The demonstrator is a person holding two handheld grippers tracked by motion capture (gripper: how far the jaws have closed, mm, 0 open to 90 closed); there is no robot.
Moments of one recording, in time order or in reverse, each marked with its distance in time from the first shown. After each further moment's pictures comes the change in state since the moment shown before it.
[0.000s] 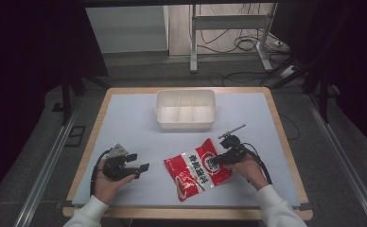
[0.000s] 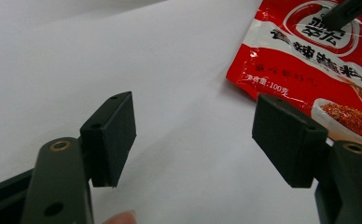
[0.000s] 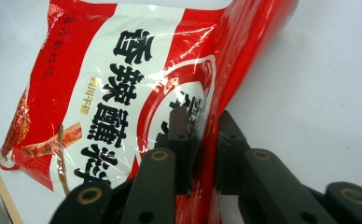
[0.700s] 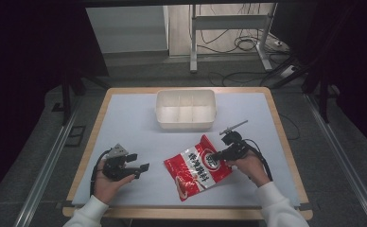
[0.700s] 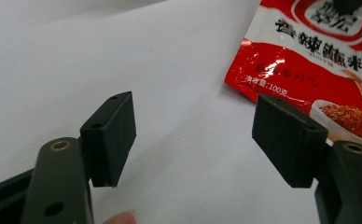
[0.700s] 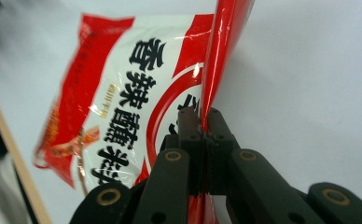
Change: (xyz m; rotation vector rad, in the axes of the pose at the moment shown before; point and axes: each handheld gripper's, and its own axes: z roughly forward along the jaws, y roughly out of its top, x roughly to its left) left arm -0.001 0.000 0.000 -0.001 -0.001 -0.001; right arm 0.004 0.011 -0.018 -0.036 0.045 -0.025
